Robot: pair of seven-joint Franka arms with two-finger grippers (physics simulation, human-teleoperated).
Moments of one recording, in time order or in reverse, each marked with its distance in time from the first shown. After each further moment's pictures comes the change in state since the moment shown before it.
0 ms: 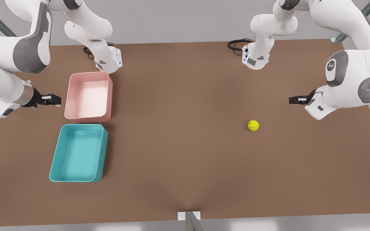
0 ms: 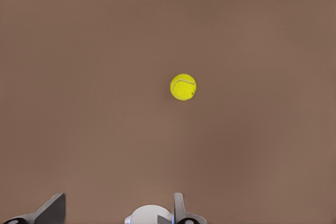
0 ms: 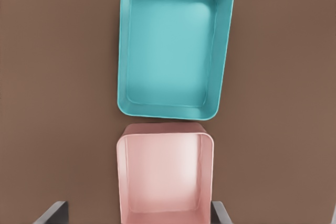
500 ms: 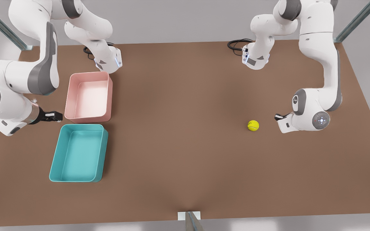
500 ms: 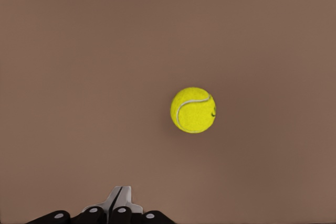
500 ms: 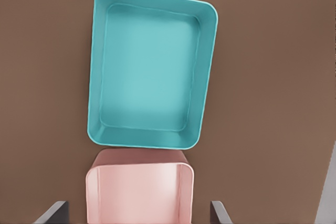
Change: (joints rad) left arm 0.029 0.114 -0.013 -0.513 0.011 0.616 0.551; right arm -0.003 0.110 -0.002 0.004 -0.080 0.125 -0.029
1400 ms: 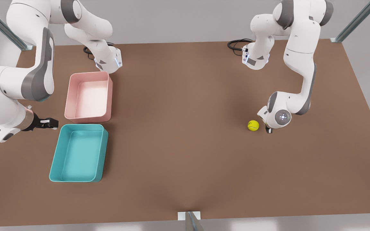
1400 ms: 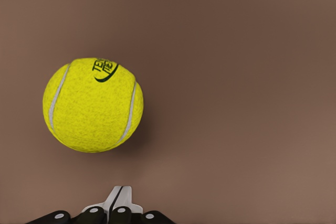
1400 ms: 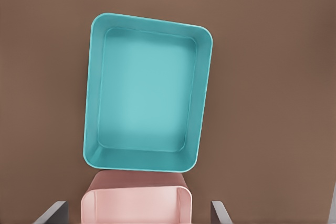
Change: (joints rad) left arm -0.039 0.088 -0.064 -0.236 0.222 0.397 0.833; right arm -0.023 0.045 -0.009 0.043 0.025 0.055 -0.023
